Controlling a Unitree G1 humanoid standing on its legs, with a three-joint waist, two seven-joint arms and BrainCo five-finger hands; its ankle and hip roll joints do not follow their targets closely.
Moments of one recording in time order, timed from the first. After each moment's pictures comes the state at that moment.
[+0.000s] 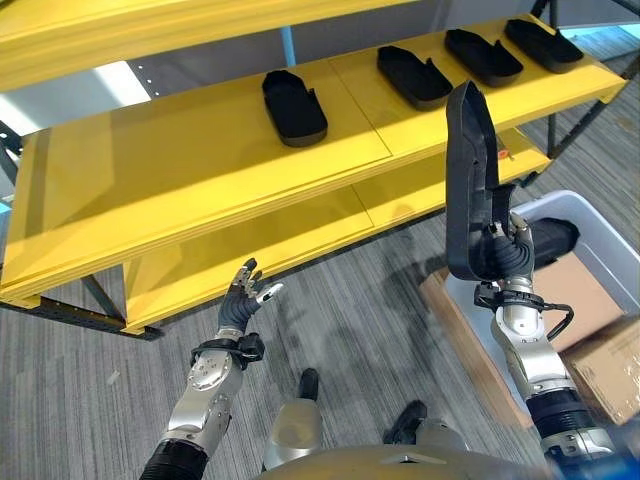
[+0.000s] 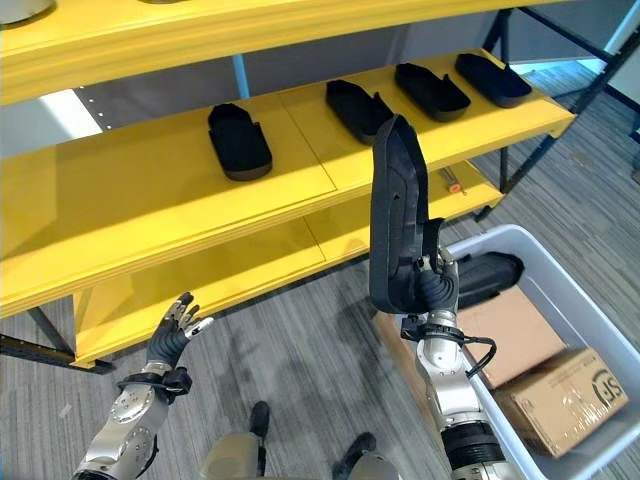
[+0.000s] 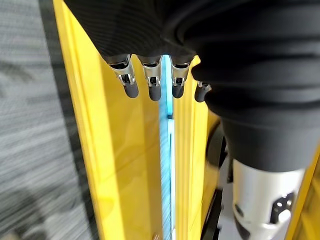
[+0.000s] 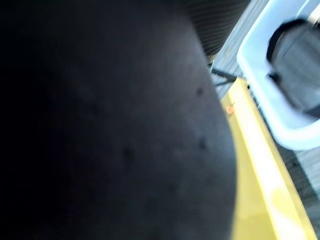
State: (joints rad) left arm 0.12 0.37 -0.15 0.19 -0.55 -0.16 0.11; right arm -0.11 -0.32 0.08 0.19 0.13 -0.16 -0.43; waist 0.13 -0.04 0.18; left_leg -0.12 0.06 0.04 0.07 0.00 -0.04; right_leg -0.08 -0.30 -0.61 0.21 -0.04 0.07
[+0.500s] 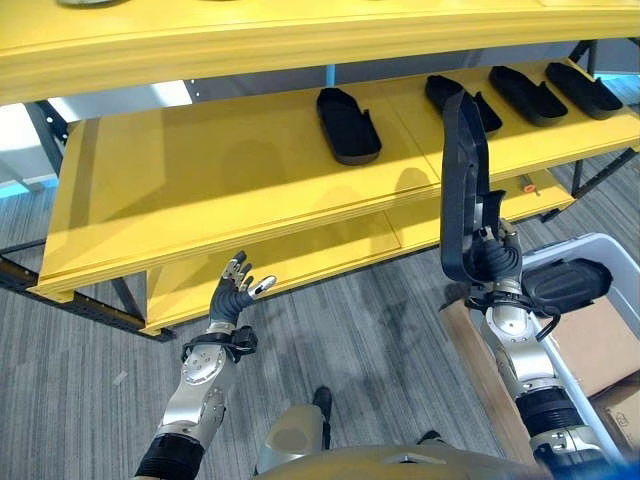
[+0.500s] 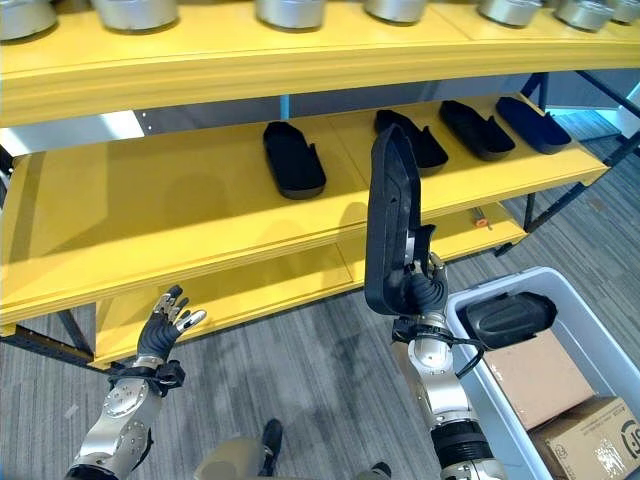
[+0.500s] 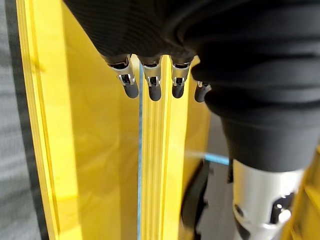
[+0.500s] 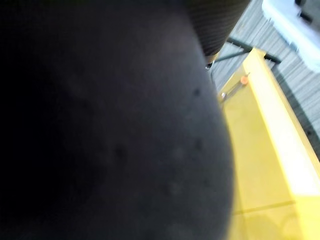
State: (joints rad) left arm 0.09 0.38 -0.10 0.20 -0.50 -0.16 0.14; right arm -0.12 -0.27 0.09 0.22 0.13 -0.13 -0.42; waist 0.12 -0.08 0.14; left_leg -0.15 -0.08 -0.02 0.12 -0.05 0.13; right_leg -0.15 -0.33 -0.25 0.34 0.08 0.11
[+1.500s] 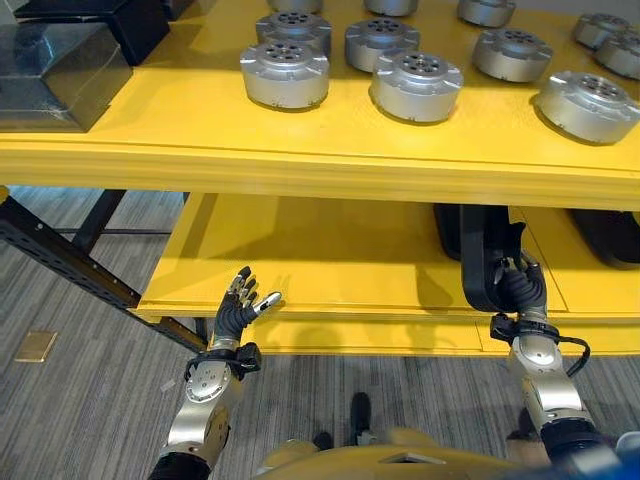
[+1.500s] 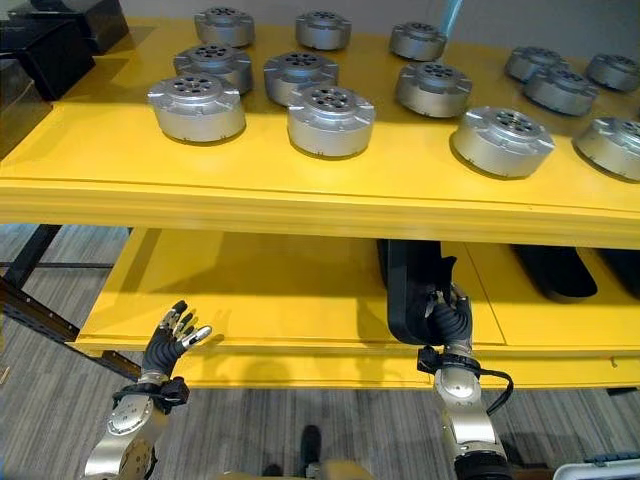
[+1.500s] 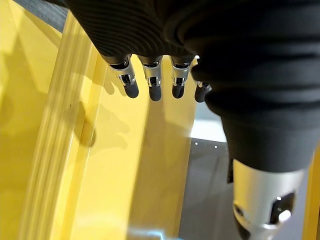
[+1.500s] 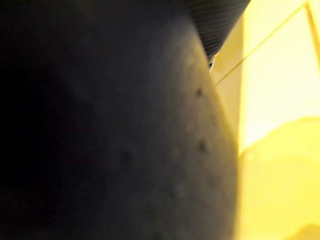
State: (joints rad) left arm 0.17 0.31 -0.10 0.19 -0.44 -0.16 0.11; right arm 0.02 -0.32 0.00 0.26 0.15 -0.15 -0.36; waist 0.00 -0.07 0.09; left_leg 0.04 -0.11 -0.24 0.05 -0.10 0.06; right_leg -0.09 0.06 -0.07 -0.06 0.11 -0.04
